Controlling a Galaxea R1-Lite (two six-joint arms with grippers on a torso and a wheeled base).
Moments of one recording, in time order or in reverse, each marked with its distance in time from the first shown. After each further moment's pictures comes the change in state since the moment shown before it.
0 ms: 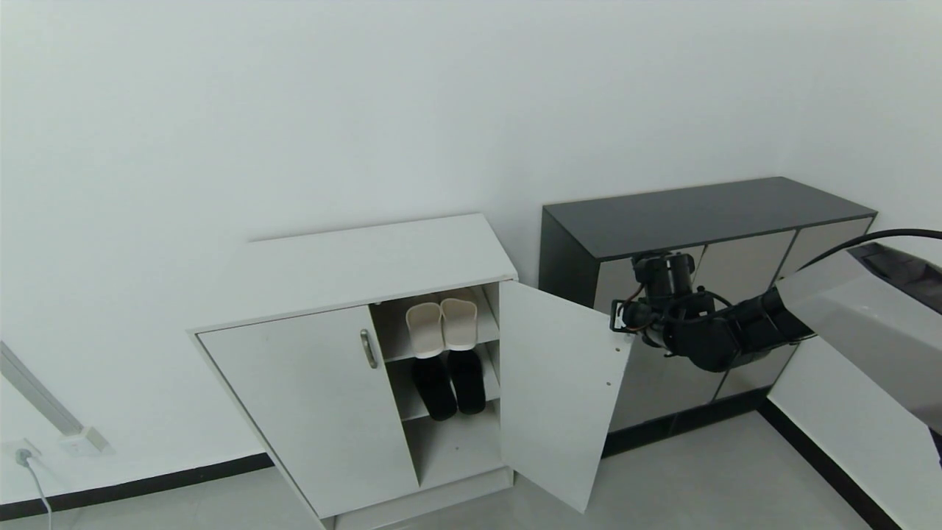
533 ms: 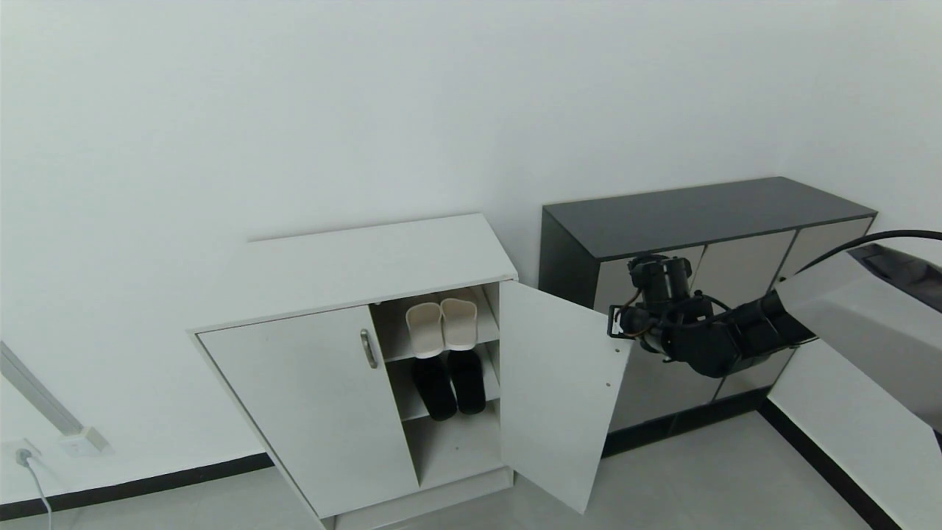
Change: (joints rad) left arm 0.000 0.000 0.000 0.000 -0.001 0.000; right arm 0.024 -0.016 0.036 0.001 0.000 -0.001
